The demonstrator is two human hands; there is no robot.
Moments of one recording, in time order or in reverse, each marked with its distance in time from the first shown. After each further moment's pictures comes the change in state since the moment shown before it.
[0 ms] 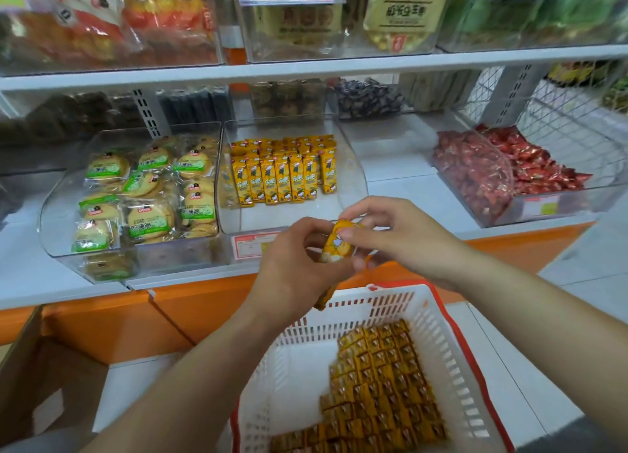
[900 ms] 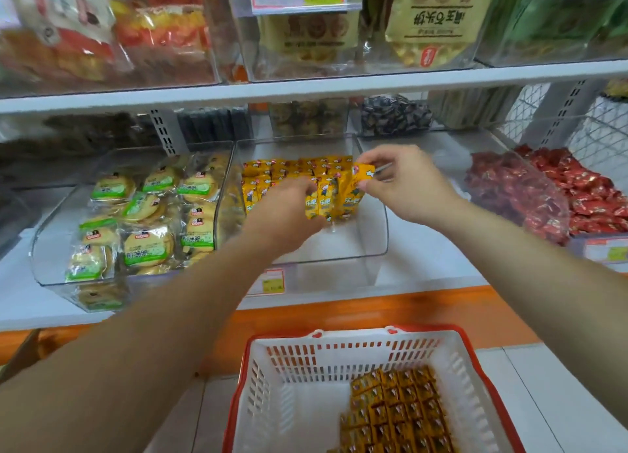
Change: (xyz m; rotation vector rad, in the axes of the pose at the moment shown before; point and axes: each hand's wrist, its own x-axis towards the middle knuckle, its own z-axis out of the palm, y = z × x) left_hand 0.152 -0.011 -0.037 0.857 0.138 0.152; right_hand 0.143 0.003 -0.052 -0.454 0.292 -0.297
